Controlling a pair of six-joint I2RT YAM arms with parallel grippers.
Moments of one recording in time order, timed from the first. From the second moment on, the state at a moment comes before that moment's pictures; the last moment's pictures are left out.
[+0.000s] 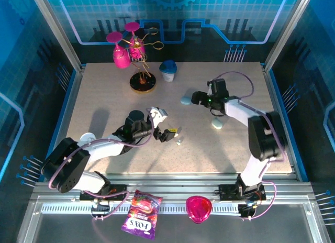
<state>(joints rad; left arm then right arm) -0.58 1.42 0.54 0.57 0.40 0.06 0.25 1.71 1.08 -0.18 -0.13 0.45</state>
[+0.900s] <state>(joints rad) -0.59 1.51 0.58 0.68 0.47 0.04 0.24 1.57 0.80 -0.34 -0.09 0.34</state>
